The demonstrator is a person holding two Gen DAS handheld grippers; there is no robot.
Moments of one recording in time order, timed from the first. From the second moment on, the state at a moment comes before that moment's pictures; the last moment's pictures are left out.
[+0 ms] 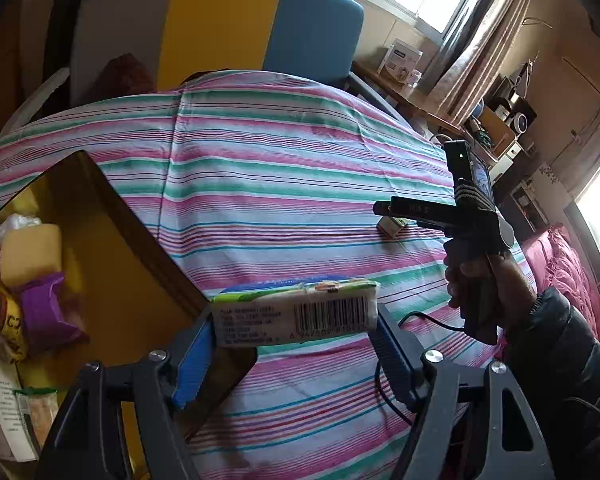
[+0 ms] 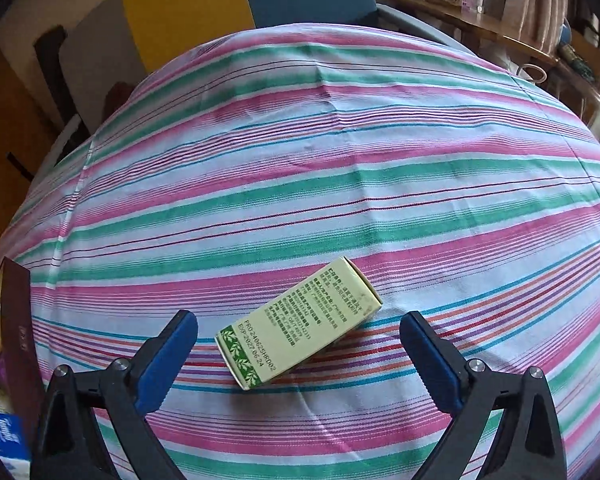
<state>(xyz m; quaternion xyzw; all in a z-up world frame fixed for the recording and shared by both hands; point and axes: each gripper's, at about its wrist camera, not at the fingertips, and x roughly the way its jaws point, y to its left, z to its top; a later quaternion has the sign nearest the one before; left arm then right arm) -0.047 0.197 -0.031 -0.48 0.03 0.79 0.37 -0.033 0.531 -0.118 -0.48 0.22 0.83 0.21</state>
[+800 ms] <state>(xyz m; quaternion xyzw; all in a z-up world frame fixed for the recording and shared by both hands) -0.051 0.025 -0.028 -0.47 -0.05 0.86 0.21 -0.032 0.512 -0.110 -0.48 0.16 0.84 0.19</state>
